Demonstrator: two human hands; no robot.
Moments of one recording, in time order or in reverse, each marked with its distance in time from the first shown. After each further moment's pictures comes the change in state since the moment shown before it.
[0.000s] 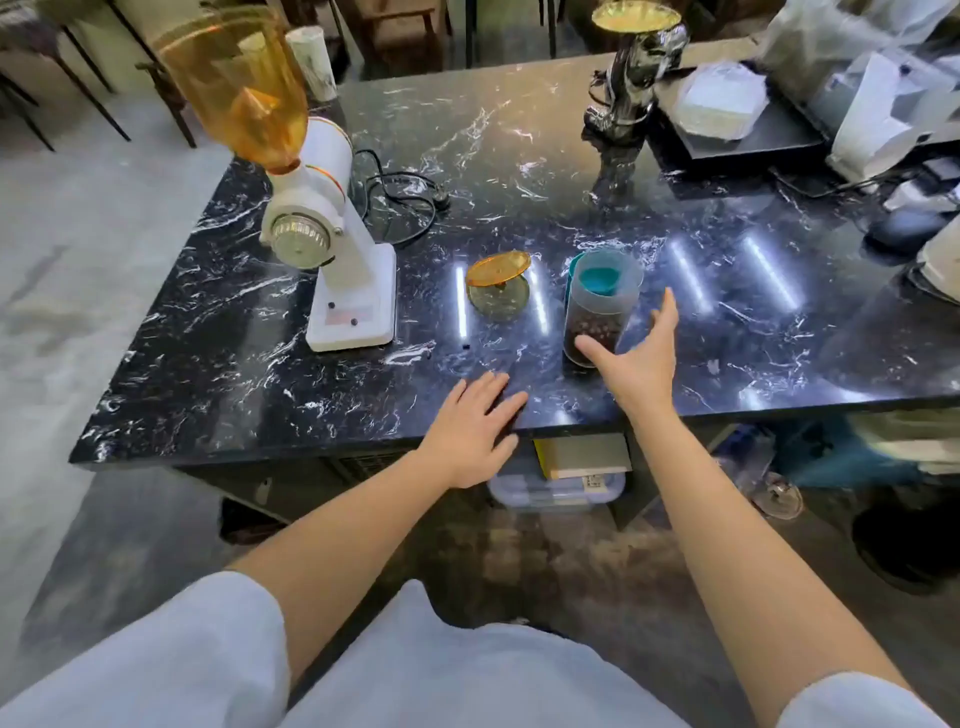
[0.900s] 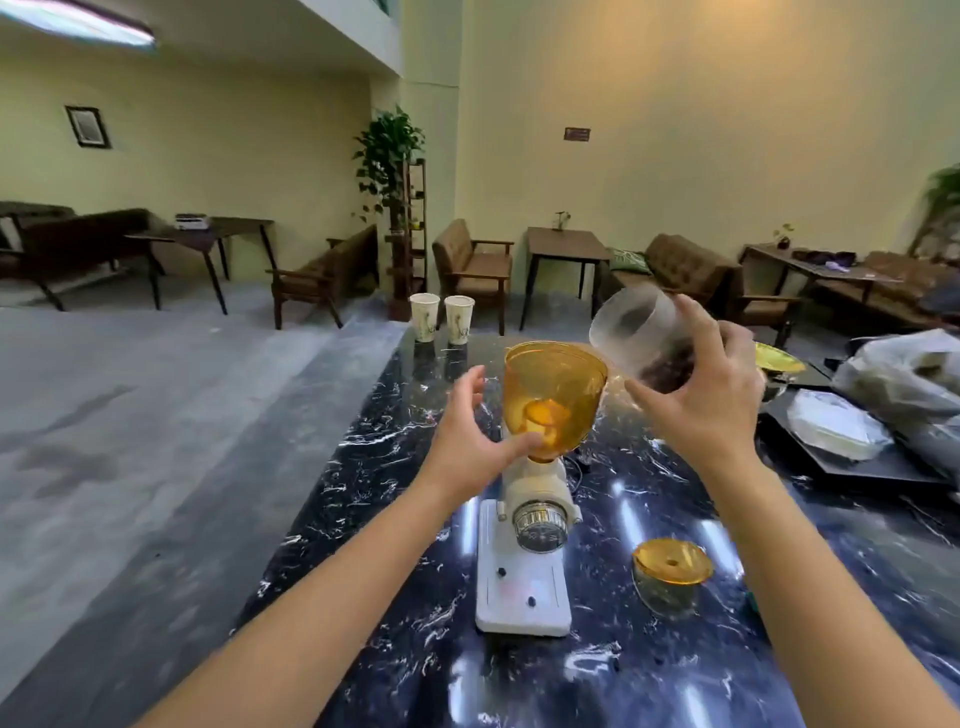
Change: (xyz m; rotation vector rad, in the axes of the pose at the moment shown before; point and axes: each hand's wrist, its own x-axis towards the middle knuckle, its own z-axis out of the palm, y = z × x) left_hand -0.008 -0.268 -0.239 -1.000 0.697 -0.267; right_hand 0.032 -0.324 0.169 -0.335 0.292 -0.822
